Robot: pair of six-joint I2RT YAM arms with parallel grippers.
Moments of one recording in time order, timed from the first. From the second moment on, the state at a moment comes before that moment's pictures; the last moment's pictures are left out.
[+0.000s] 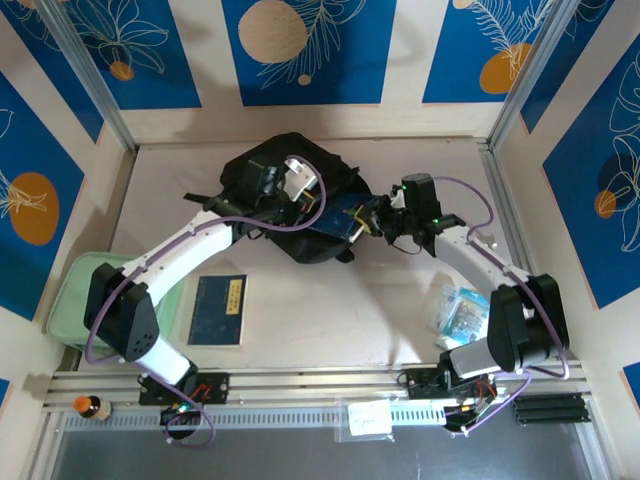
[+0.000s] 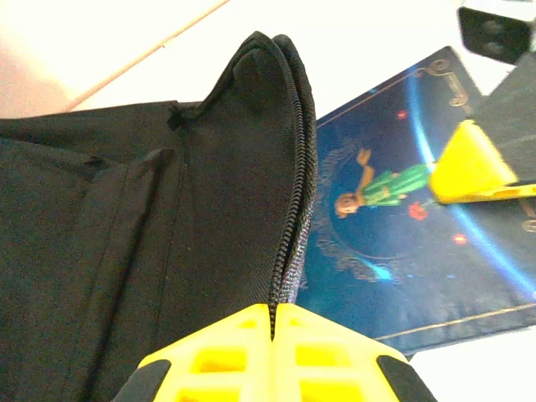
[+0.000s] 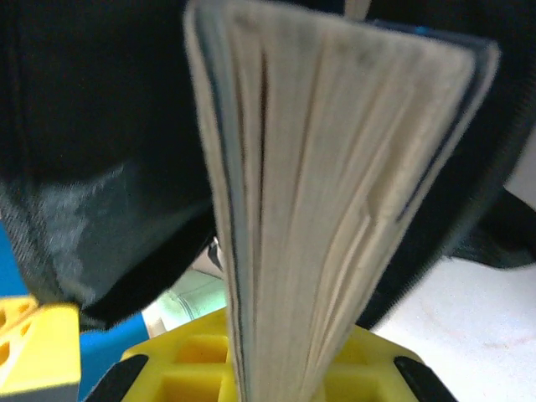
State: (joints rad) left arm -0.60 1.56 1.31 -0.34 0.19 0.17; right arm 0.30 1.45 0.96 -0.20 -0.54 1.13
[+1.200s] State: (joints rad) left arm -0.60 1.57 1.29 -0.30 0.22 0.16; right arm 0.39 1.97 1.26 -0.12 -0.38 1.27
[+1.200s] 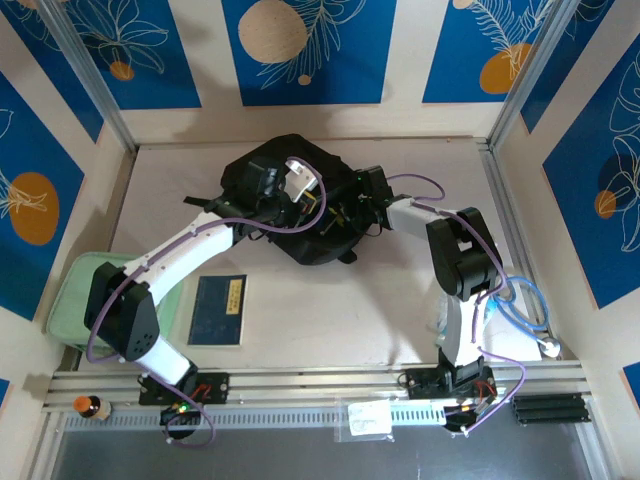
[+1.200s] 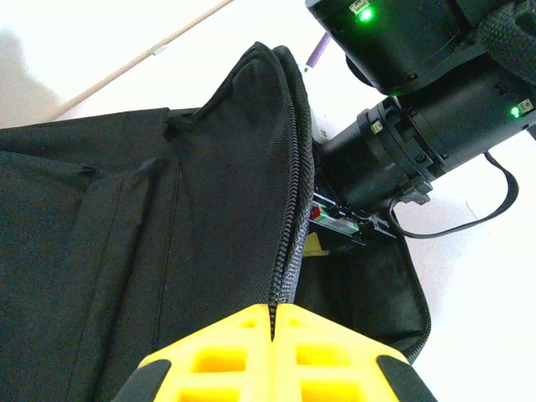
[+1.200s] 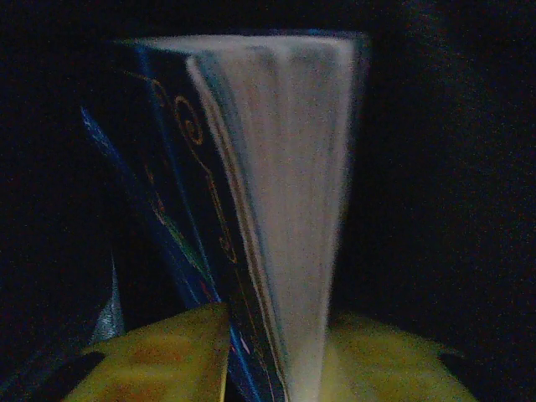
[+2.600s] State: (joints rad) left arm -0.60 1.60 1.29 -0.31 0.23 0.08; right arm 0.30 1.28 0.92 -0.28 -0.25 1.01
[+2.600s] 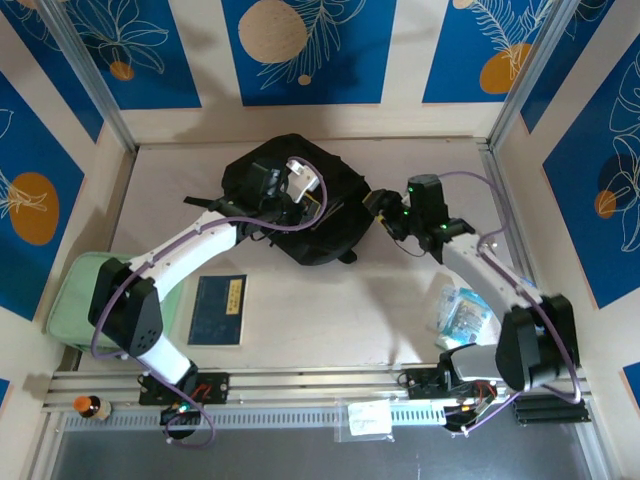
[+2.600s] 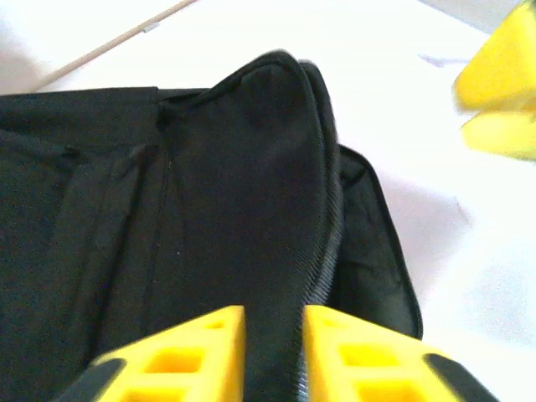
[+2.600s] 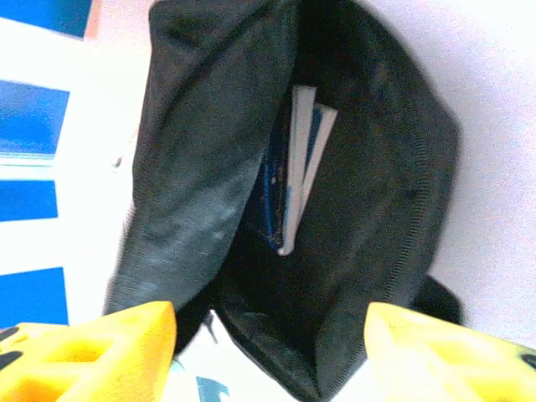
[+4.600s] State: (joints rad) left arm -0.27 1.52 0.85 -0.31 0.20 -0.76; right arm 0.55 1.54 1.27 -0.50 -0.08 0.70
